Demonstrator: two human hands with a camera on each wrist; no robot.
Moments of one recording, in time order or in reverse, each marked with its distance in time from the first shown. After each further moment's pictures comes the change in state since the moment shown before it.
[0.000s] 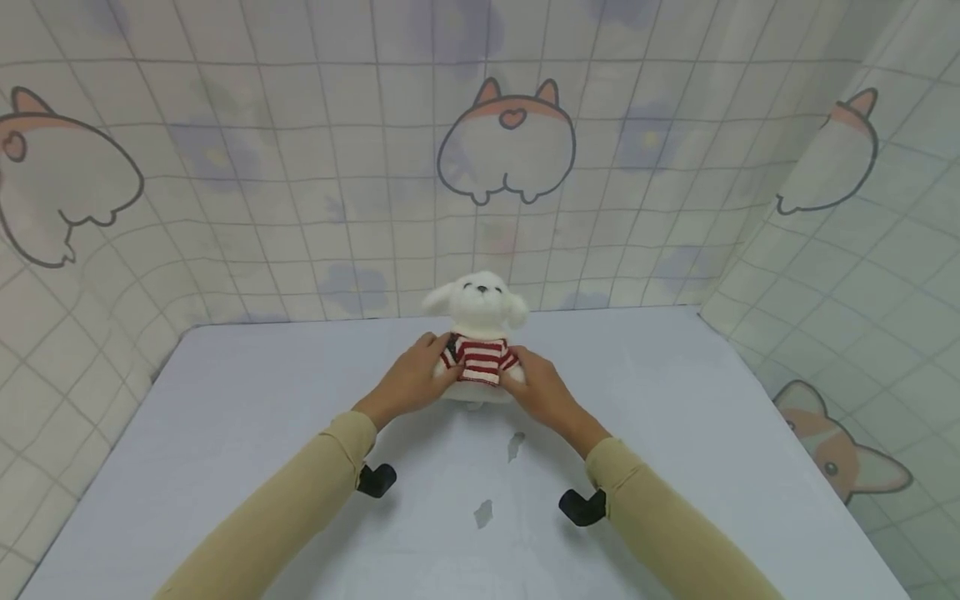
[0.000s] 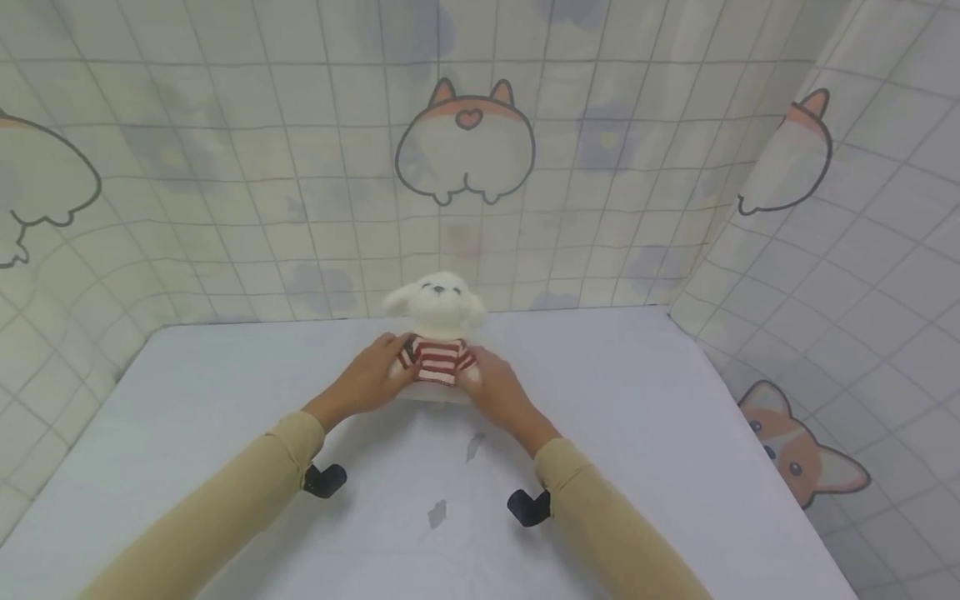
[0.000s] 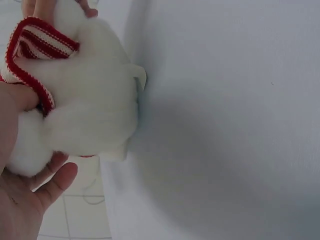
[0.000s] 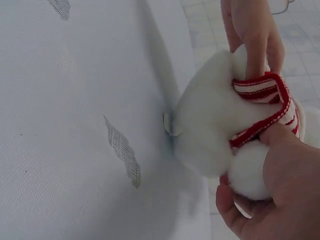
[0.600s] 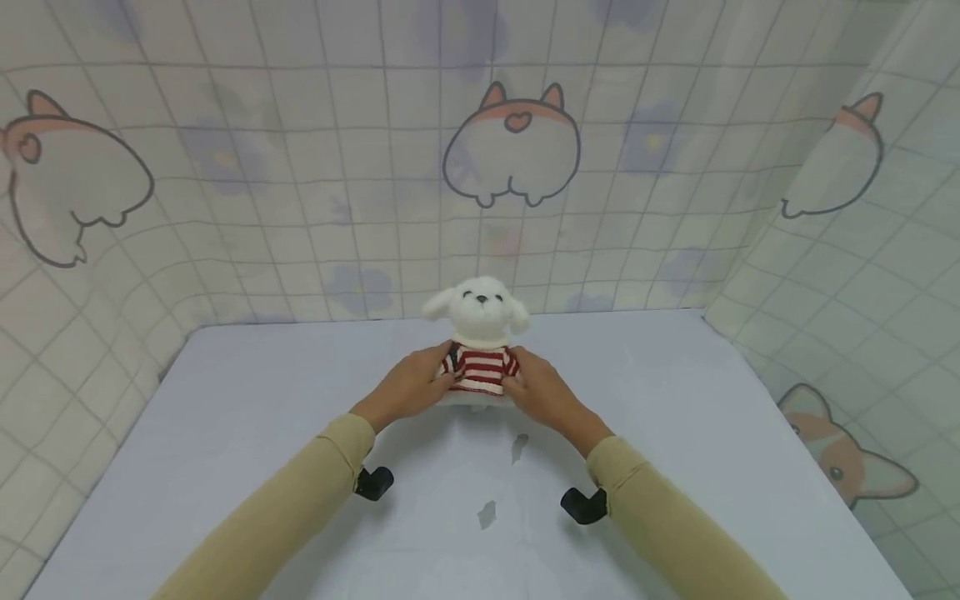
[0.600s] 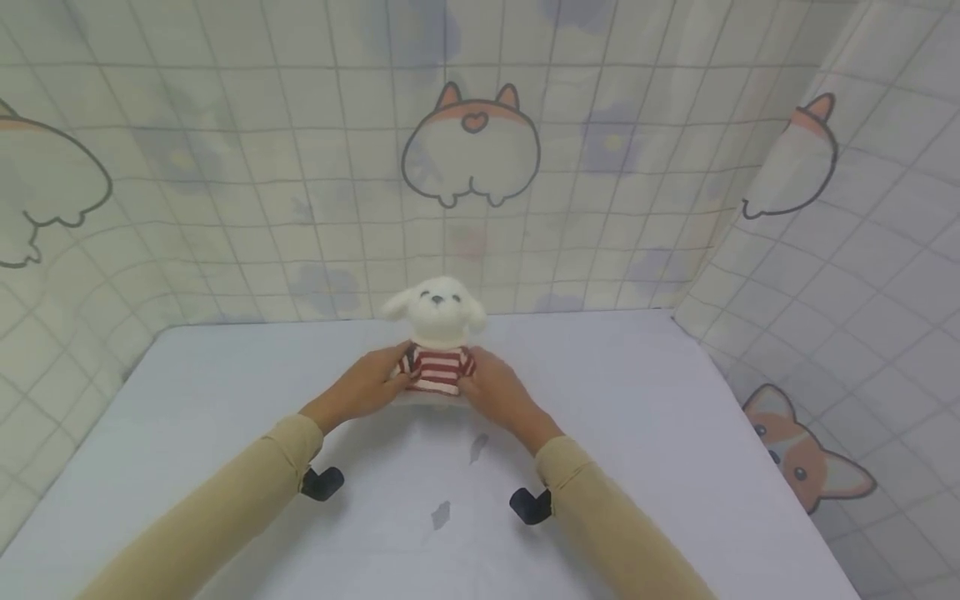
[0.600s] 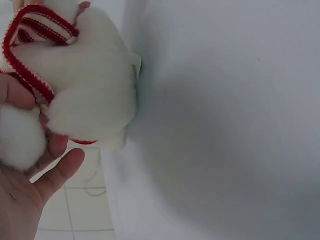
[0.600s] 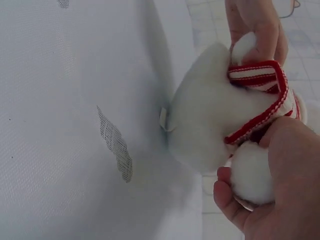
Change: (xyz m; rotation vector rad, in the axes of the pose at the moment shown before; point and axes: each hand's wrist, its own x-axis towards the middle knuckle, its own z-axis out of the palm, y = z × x) left_hand -0.010 -0.002 -0.011 -0.072 -0.086 0.037; right_hand 0.002 -0.007 -0.003 -0.103 -0.035 -0.064
